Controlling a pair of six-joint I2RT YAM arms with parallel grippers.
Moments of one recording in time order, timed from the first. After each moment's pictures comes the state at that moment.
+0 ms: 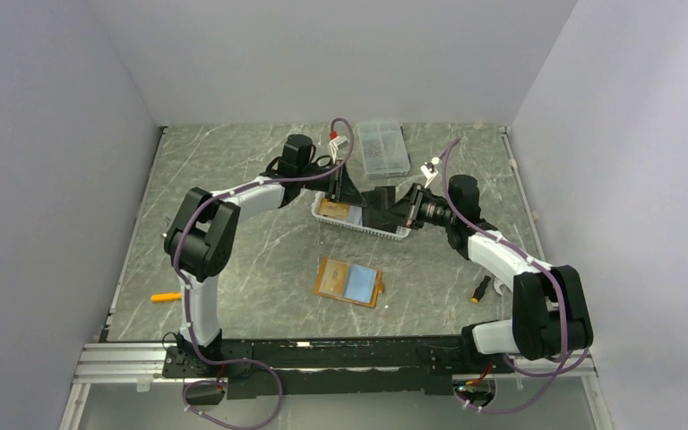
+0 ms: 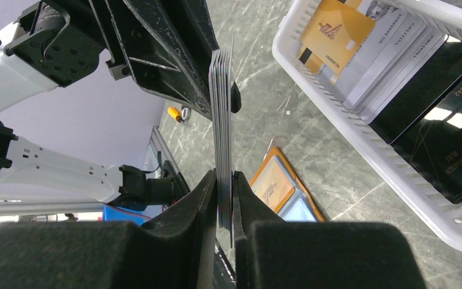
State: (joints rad) left arm -0.48 1.99 1.35 0.25 1.10 -0.64; right arm 0.19 1.35 0.66 0.30 -0.84 0.74
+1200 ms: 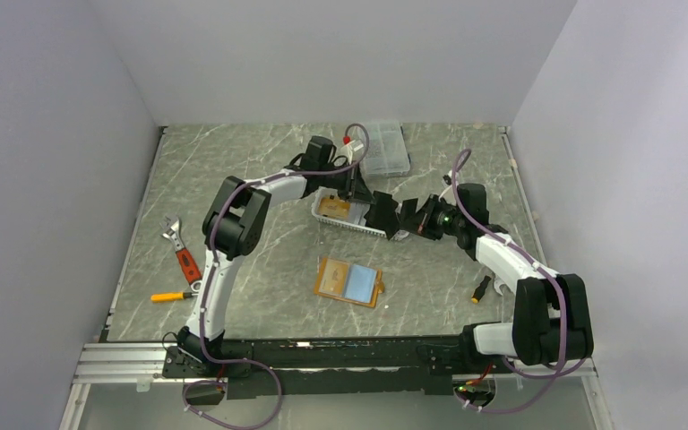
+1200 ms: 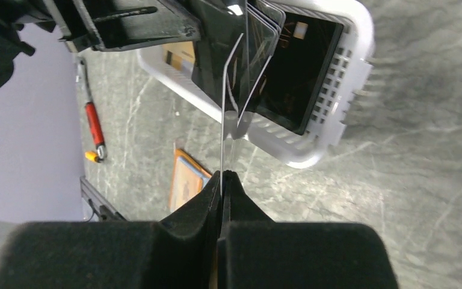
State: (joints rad) left arm -0.50 2.32 1.67 0.08 0.97 -0.56; right arm 0.11 1.31 0.64 0.01 -0.59 0.61
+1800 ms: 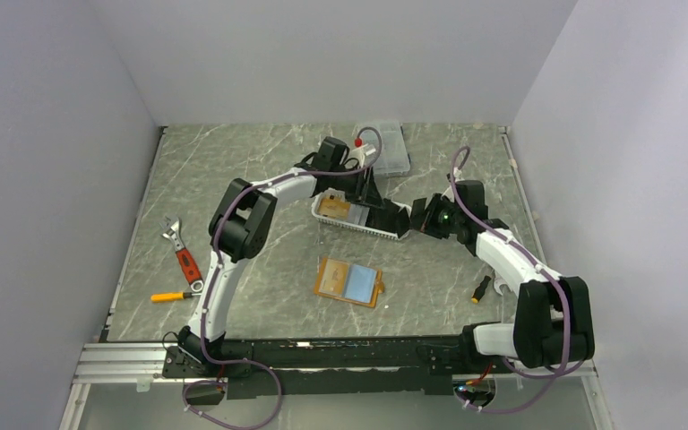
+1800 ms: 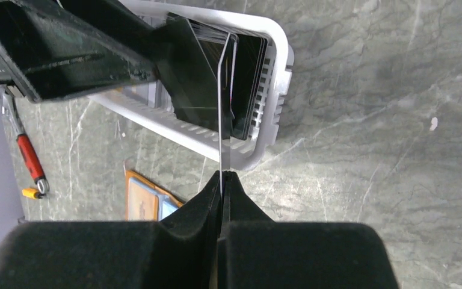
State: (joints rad) left arm -0.56 2.34 1.76 -0.07 0.87 -0.47; right arm 0.12 1.30 0.70 -0.16 -0.36 0.52
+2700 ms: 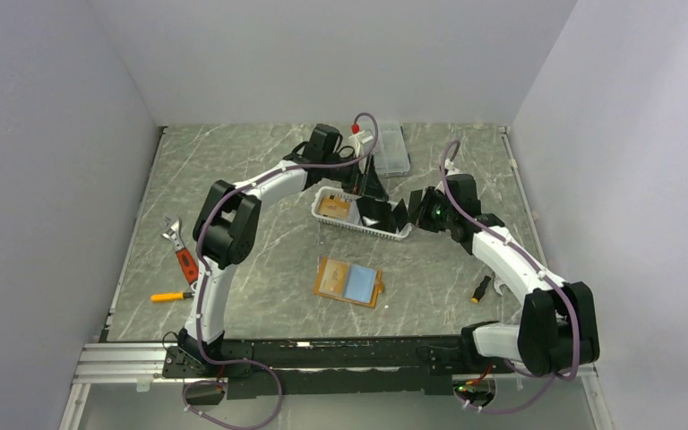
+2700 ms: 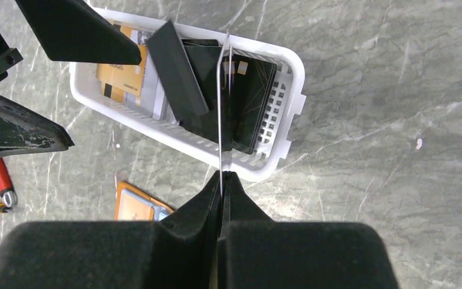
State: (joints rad) left arm -0.55 2.20 1.72 -0.11 0.93 -0.43; right arm 0.22 1.27 0.76 -0.20 -0.20 0.49
